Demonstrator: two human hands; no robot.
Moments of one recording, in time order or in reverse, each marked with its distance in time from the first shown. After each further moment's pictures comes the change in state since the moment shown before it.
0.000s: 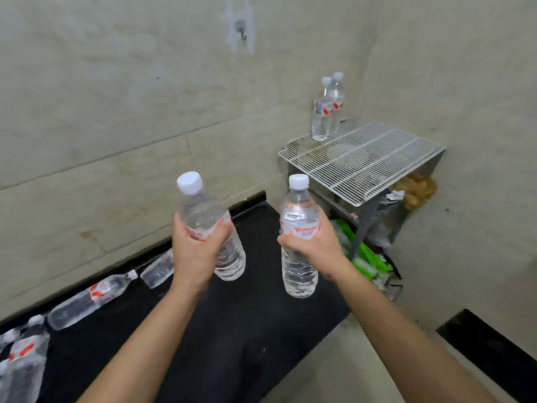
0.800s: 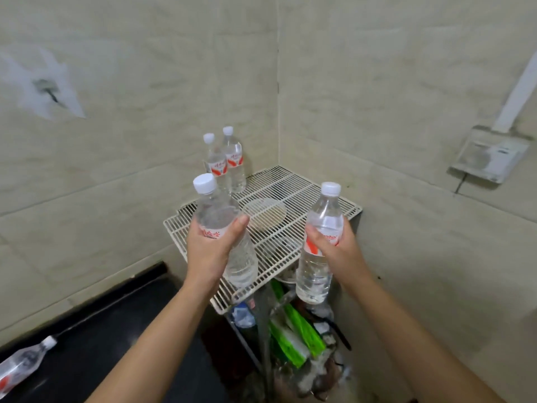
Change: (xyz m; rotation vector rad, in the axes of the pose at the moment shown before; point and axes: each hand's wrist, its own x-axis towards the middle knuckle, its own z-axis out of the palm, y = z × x) left_hand 0.074 0.023 0.442 -0.128 -0.201 0.033; right_hand 0.206 0.042 -0.392 0.122 0.185 -0.062
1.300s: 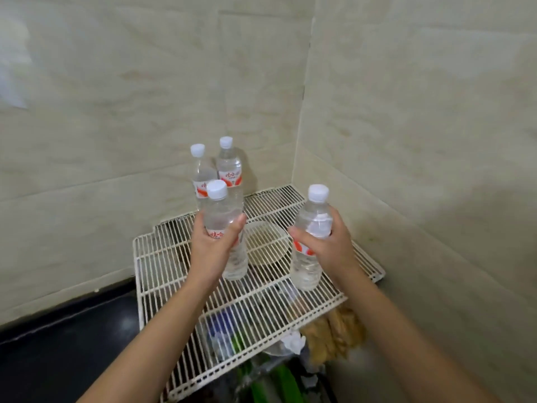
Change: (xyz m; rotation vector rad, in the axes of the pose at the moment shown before) left_hand 0.148 -0.066 0.088 0.037 0.185 -0.075; right_hand 0.213 0.025 -0.005 -0.149 -0.140 -0.012
